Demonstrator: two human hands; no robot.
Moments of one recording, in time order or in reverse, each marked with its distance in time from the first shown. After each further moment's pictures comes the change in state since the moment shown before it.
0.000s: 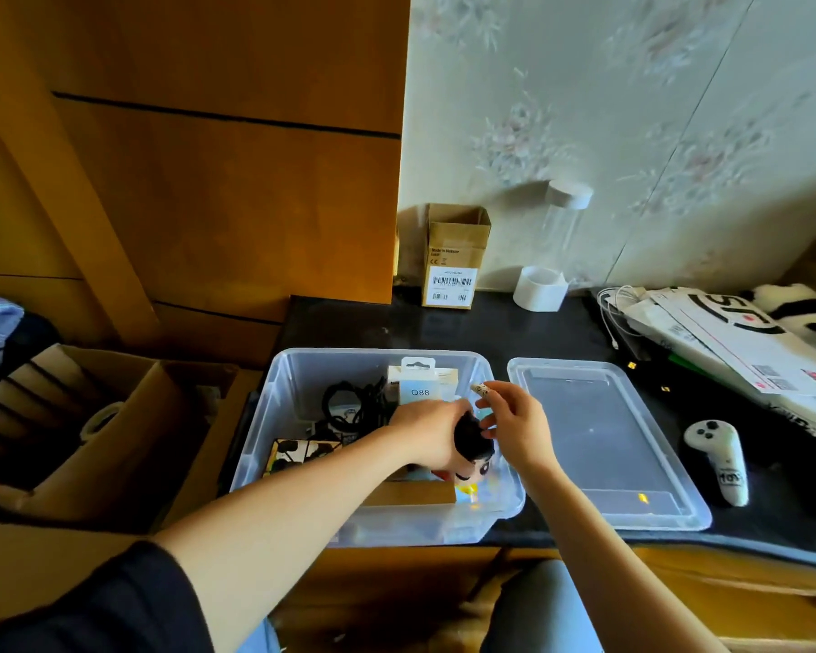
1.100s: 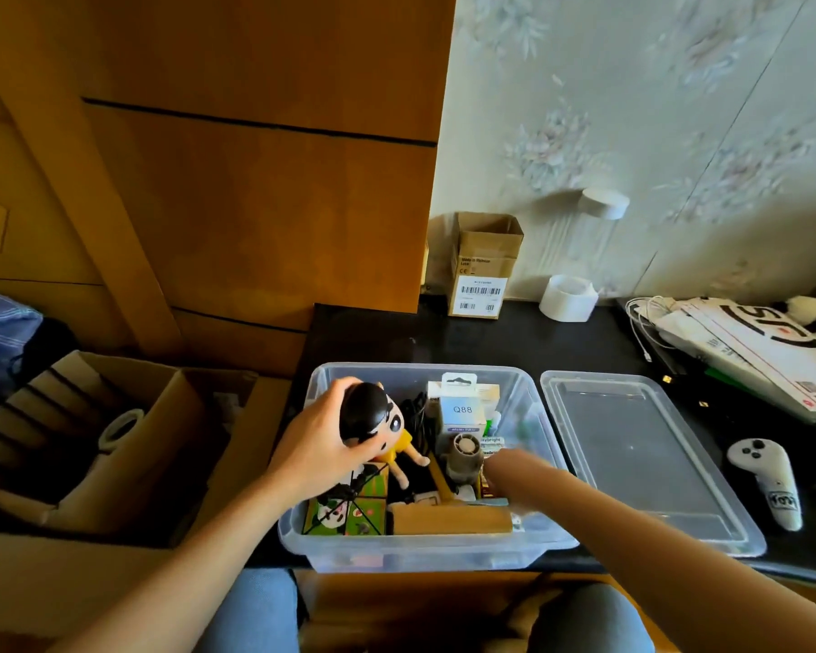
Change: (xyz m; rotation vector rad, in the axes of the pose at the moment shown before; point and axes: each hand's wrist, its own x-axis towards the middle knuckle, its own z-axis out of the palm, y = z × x) left_hand -0.091 -0.141 -0.016 -0.424 0.594 -0.010; right_hand 0.009 0.004 0.044 -1.577 -0.853 -0.203
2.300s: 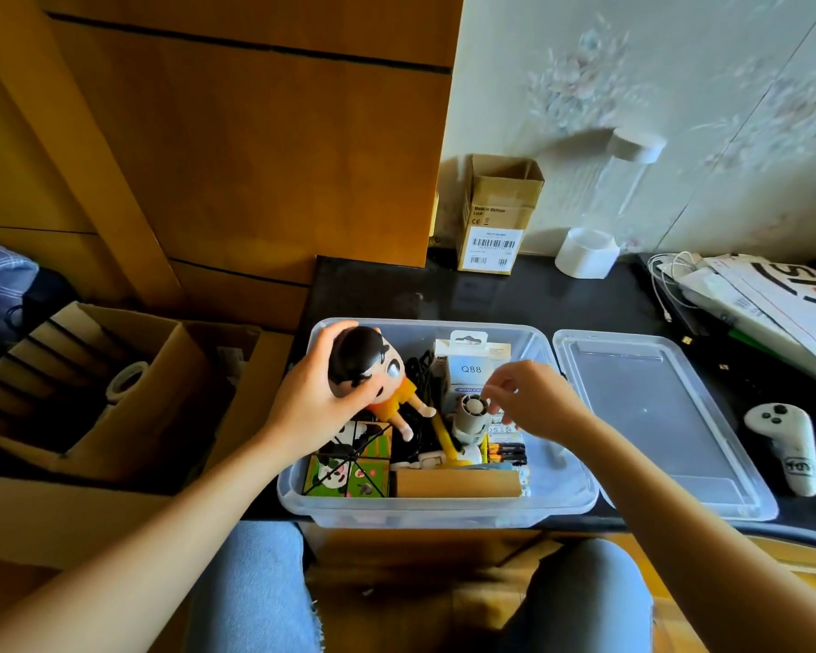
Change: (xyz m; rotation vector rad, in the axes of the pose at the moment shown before) left_hand 0.002 -0.004 0.000 -0.174 0.117 0.022; right_hand -0.012 0.012 -0.030 0.806 0.461 0.062
